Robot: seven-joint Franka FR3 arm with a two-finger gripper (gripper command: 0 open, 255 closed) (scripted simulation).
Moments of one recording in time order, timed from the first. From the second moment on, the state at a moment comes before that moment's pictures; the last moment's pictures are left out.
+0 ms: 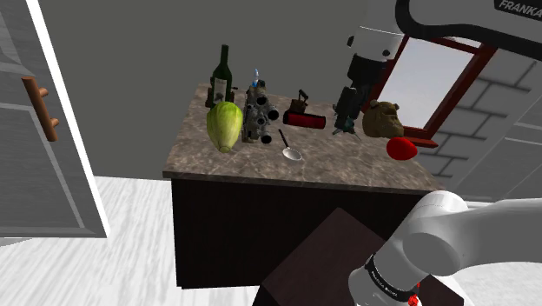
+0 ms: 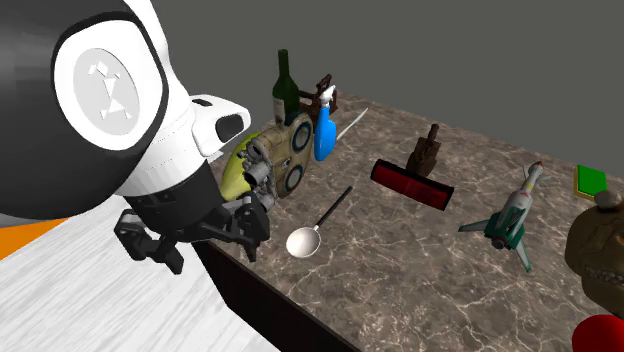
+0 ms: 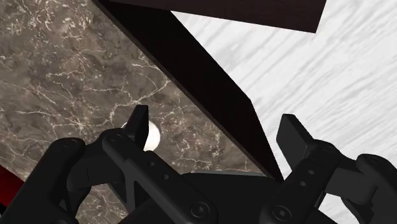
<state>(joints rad) -0.02 -0.76 0.07 -2.26 -0.01 1.46 -0.04</state>
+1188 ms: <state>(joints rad) -0.16 -0.38 0.03 -2.32 0.01 2.00 0.18</state>
